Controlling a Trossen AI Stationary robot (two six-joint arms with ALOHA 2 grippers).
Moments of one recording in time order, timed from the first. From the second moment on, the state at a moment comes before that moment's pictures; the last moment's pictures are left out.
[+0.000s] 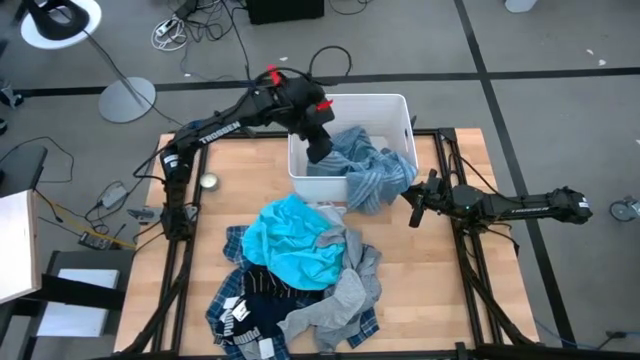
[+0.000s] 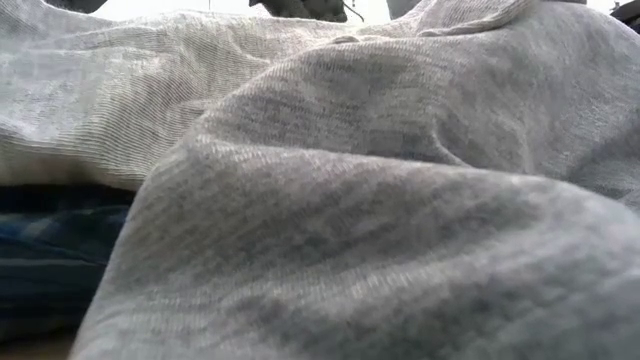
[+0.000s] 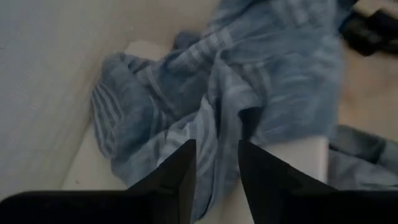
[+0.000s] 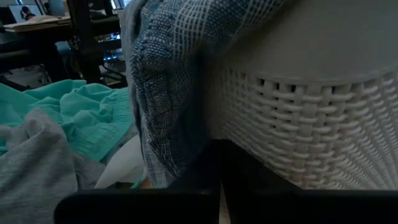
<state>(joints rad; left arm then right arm) 0.43 1.92 2.11 -1.03 0.21 0.05 -0.02 0.24 0.01 0.11 0.45 0.18</state>
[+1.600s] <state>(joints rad) -0.21 1.30 1.15 -0.78 -0.29 -0.75 0.04 0.48 0.34 -0.34 0.11 0.28</state>
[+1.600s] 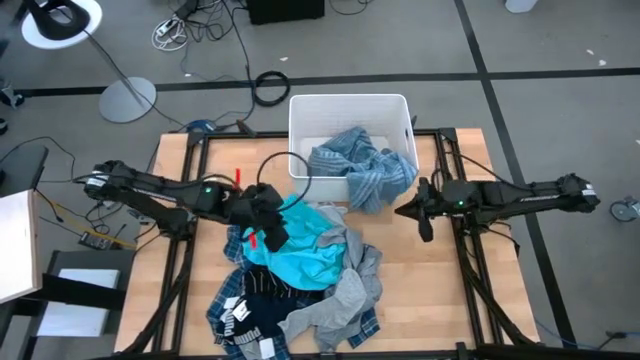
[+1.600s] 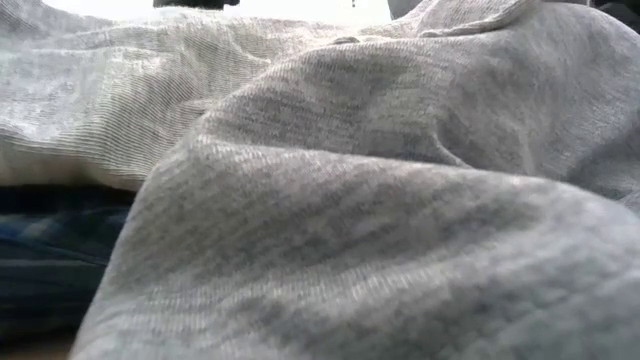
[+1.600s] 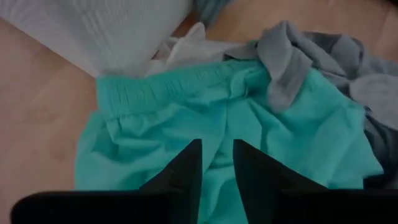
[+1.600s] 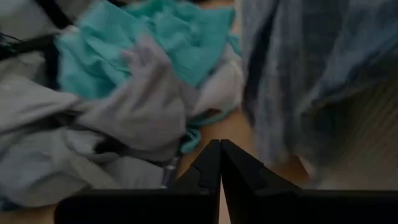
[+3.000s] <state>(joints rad) -0.30 0.91 0.78 -0.63 -0.36 -0.87 0.19 1.10 0.52 -0.29 0.55 0.79</state>
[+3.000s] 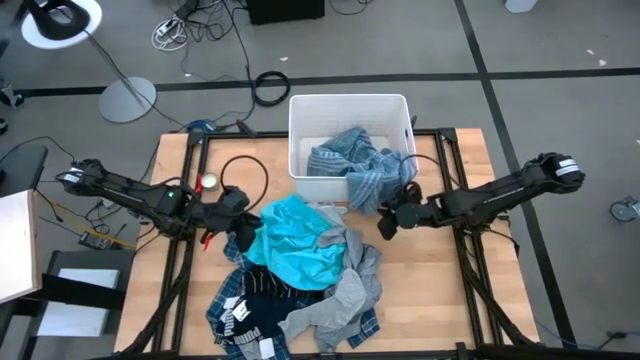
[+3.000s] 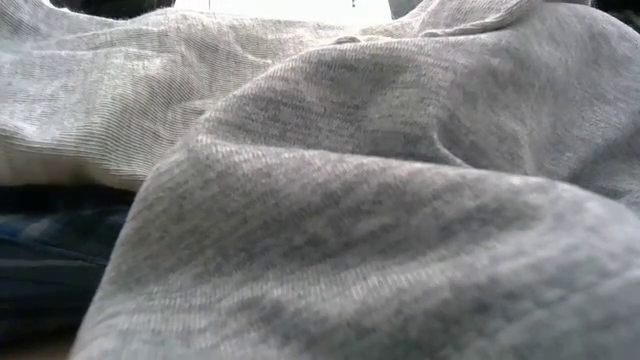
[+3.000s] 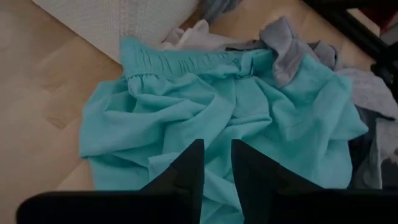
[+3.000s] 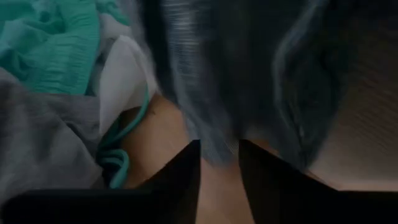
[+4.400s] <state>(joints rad) -0.30 0.91 0.78 -0.55 -0.39 -0.85 -0.24 1.34 1.29 -0.55 0.30 0.19</state>
